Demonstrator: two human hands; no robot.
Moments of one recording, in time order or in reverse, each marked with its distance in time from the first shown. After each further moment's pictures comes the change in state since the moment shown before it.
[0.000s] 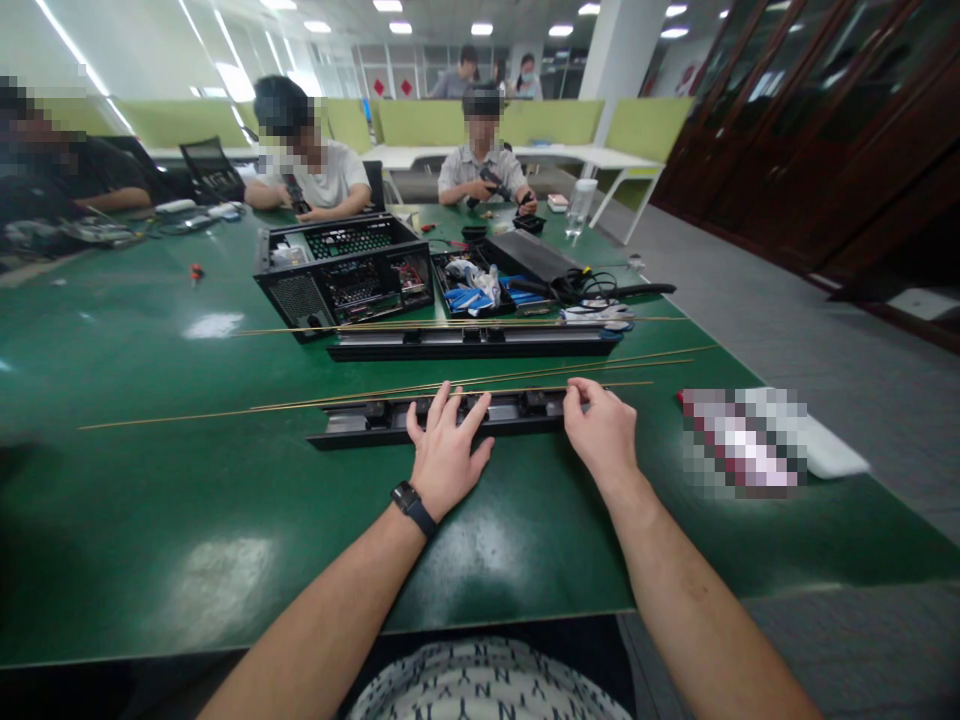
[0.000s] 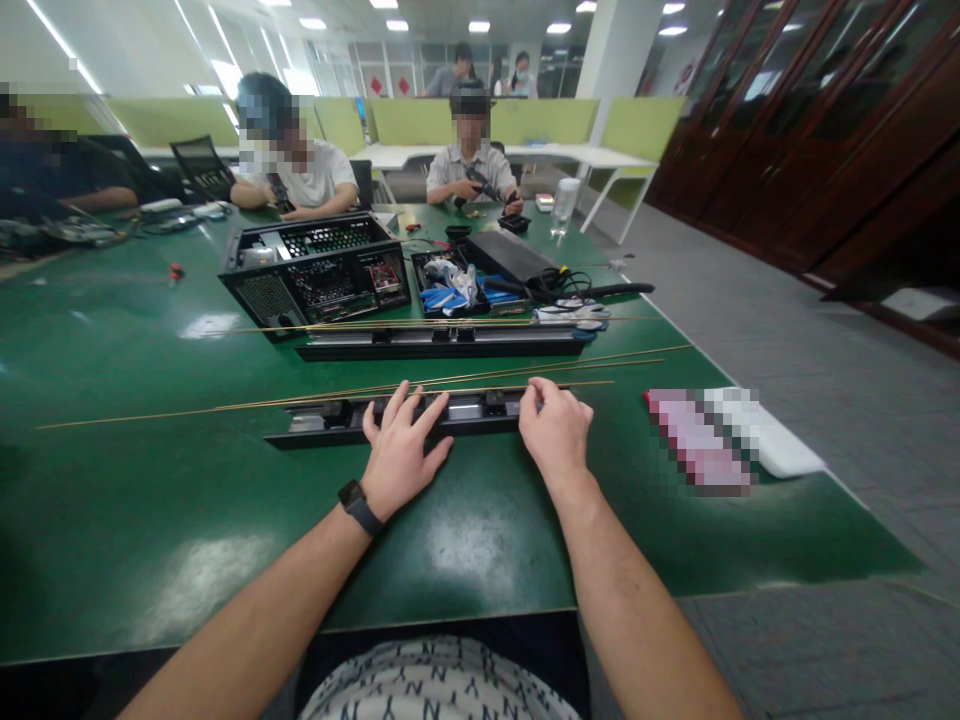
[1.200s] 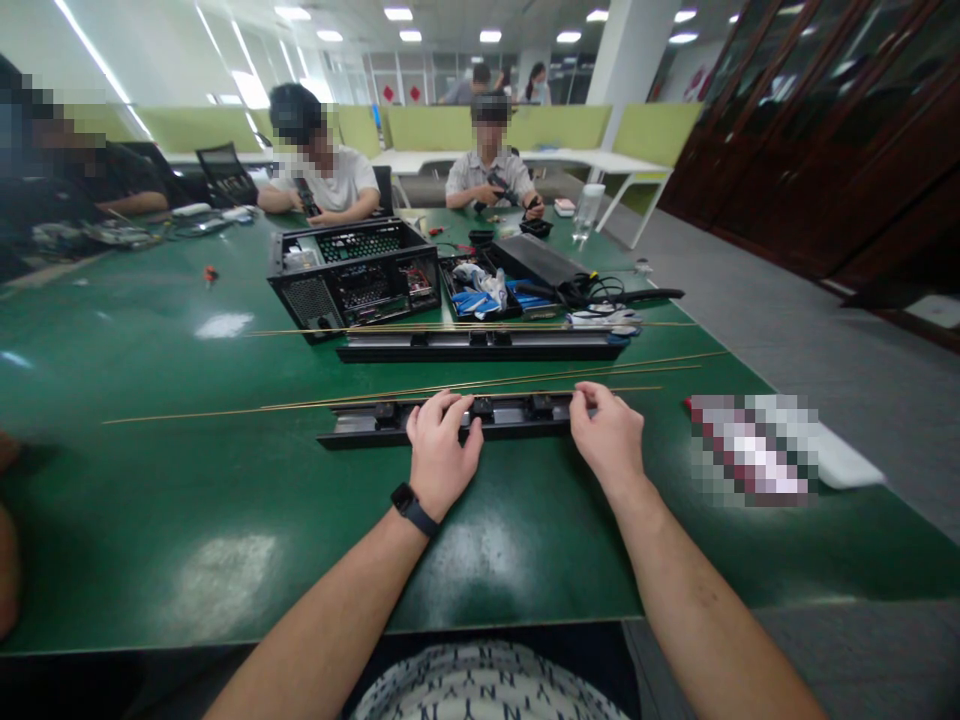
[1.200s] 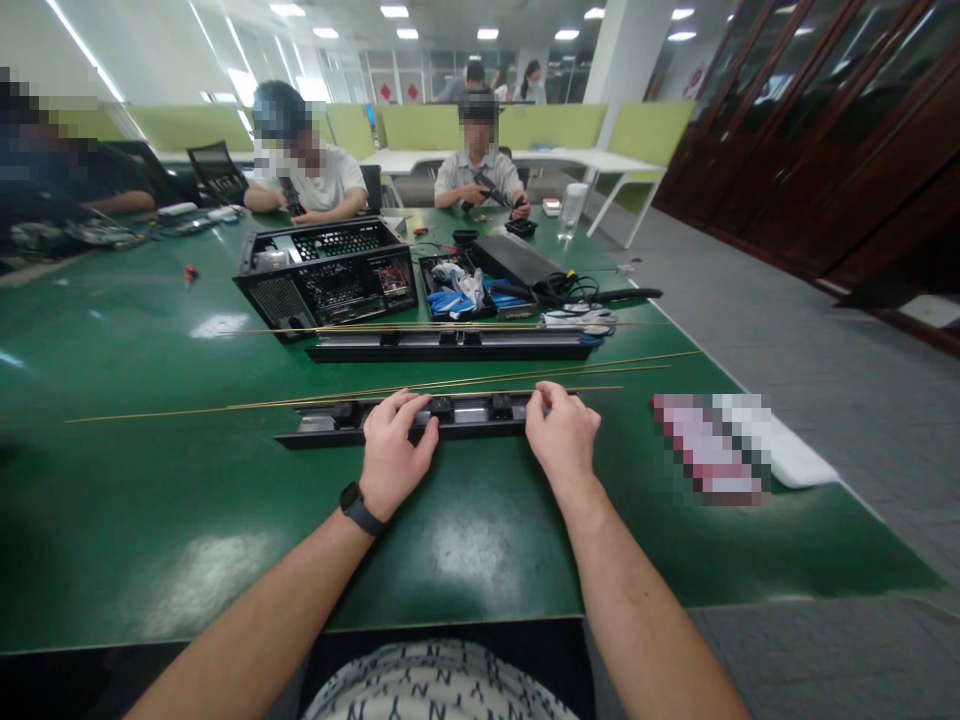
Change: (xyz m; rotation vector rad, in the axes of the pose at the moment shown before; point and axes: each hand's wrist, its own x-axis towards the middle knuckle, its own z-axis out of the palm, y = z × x) left_hand 0.004 -0.009 0.001 -0.221 0.262 -0.133; right_hand 0.000 0.000 0.002 0.039 0.021 0.018
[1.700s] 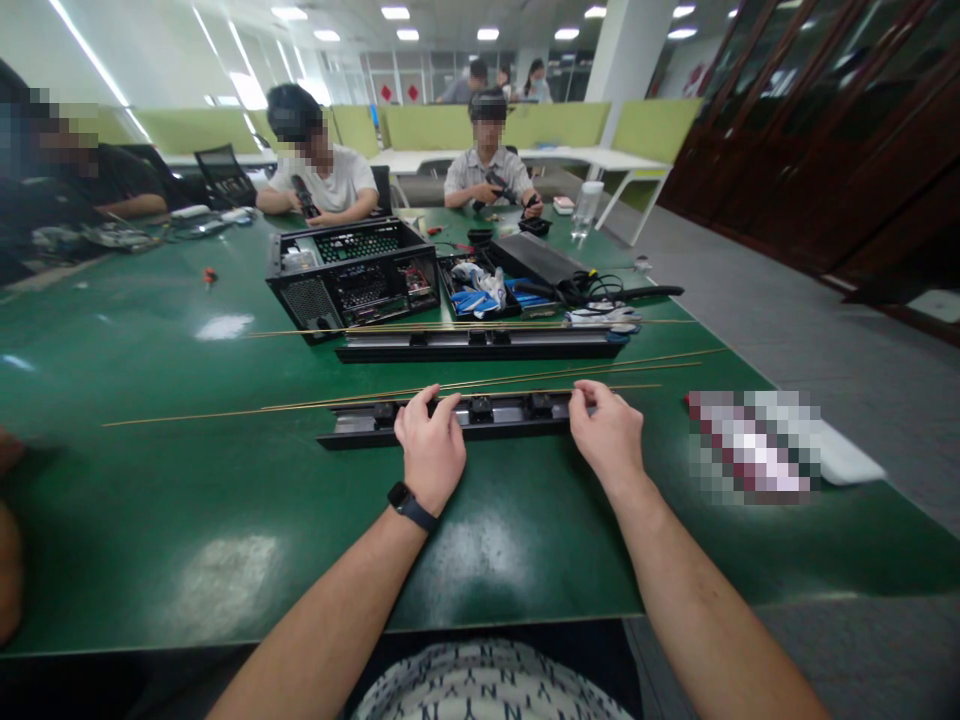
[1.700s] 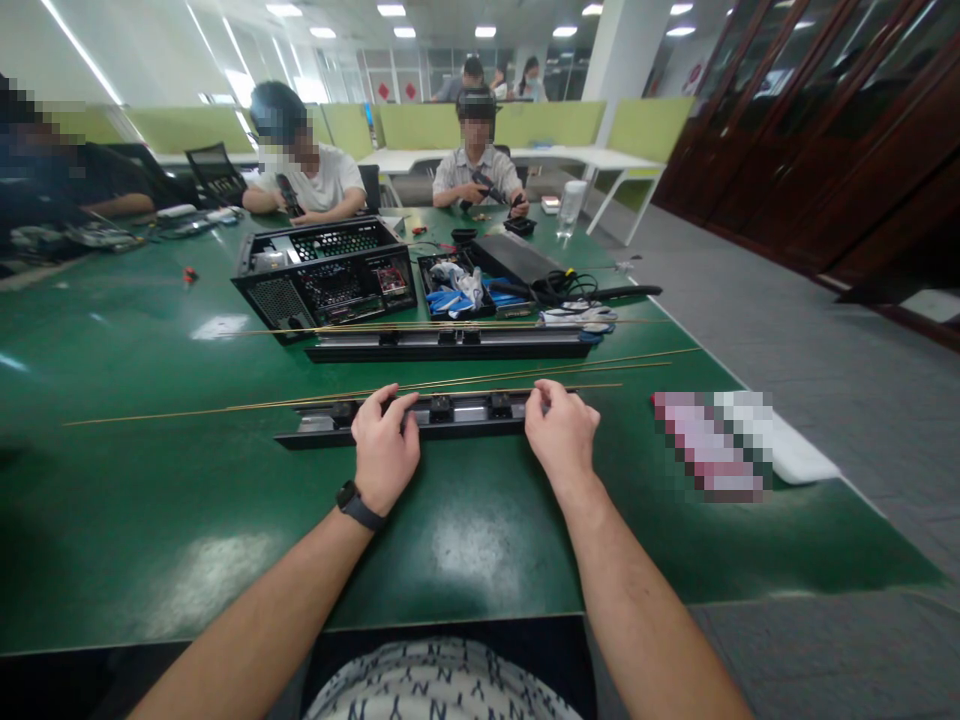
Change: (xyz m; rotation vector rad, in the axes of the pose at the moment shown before) left_hand 0.000 -0.006 0.000 0.101 0.065 -0.070; right_hand 0.000 -0.002 -0.002 -0.011 -0.018 0.009
